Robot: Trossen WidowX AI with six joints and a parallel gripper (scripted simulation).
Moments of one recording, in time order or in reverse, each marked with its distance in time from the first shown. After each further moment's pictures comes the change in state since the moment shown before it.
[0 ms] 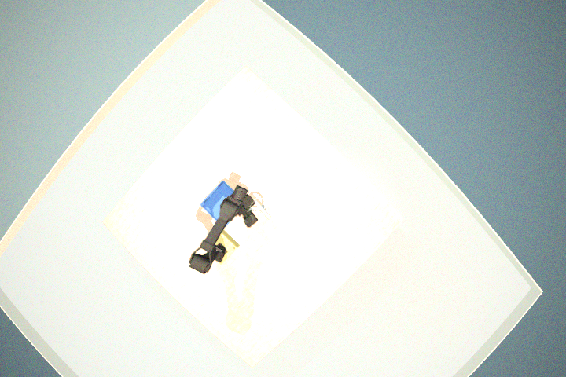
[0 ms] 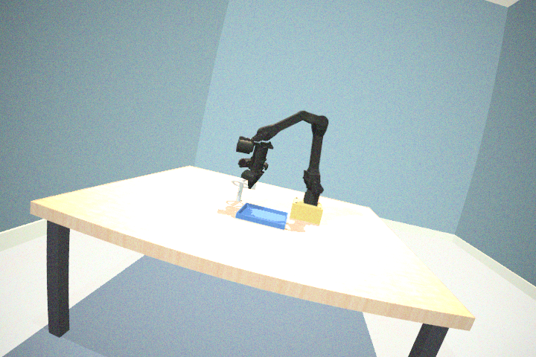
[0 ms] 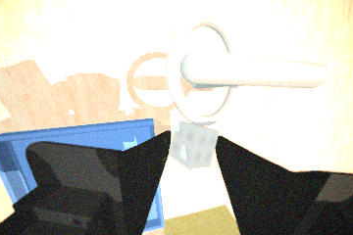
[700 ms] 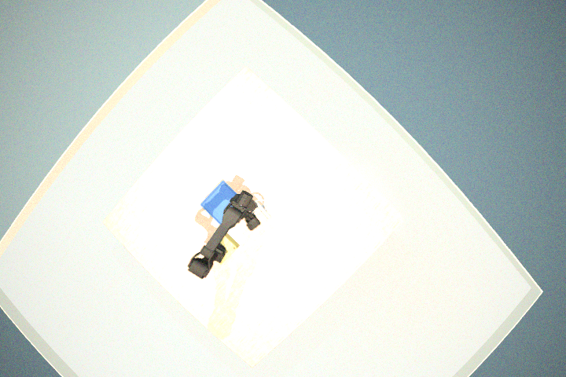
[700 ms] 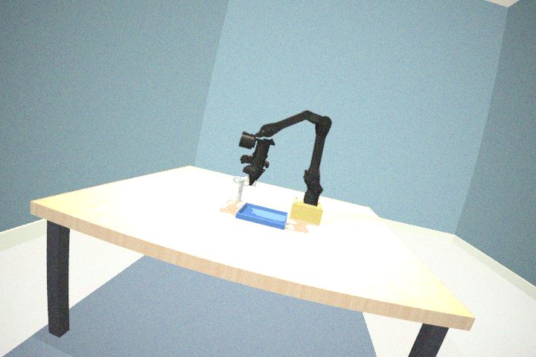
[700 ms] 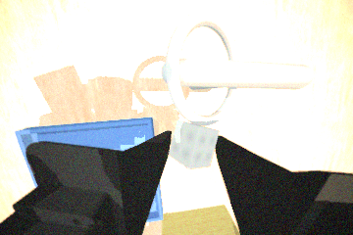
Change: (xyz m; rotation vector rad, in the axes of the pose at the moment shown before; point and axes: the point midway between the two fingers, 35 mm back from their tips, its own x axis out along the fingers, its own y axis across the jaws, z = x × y) arm -0.008 -0.017 0.003 0.014 0.005 0.093
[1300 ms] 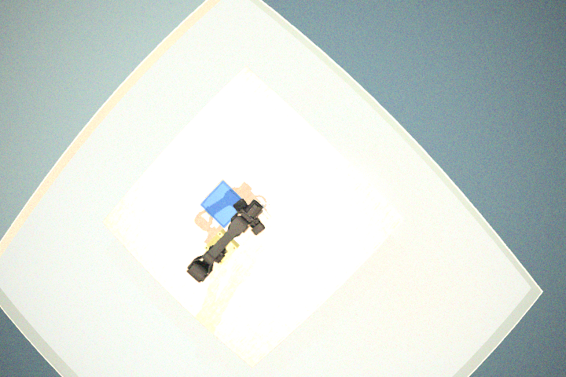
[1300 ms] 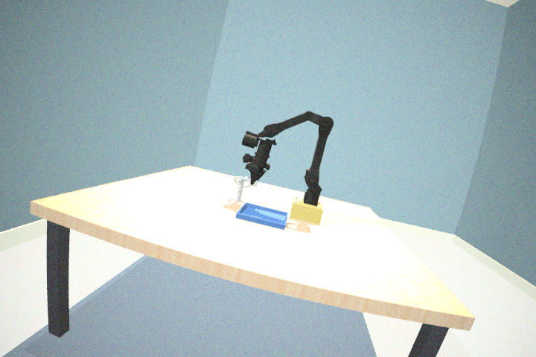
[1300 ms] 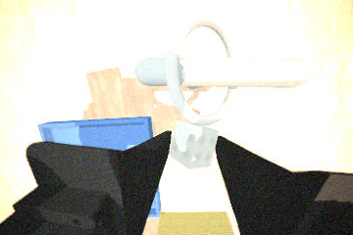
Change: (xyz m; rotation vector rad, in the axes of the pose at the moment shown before) arm 0.006 -0.024 0.001 0.019 0.012 0.149
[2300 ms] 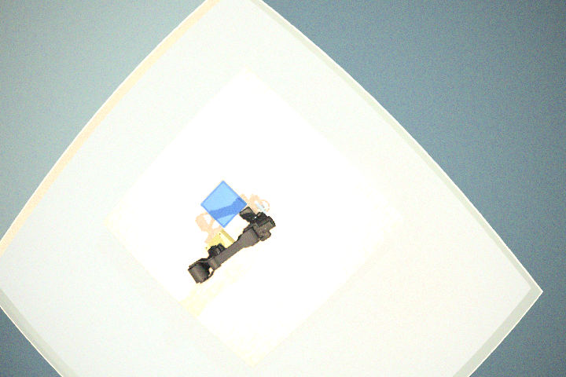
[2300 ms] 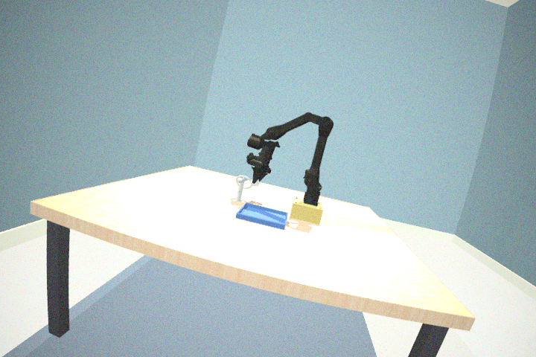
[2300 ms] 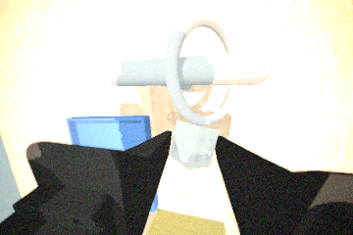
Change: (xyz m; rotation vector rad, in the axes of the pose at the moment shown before) arm 0.004 -0.039 0.001 0.027 -0.006 0.214
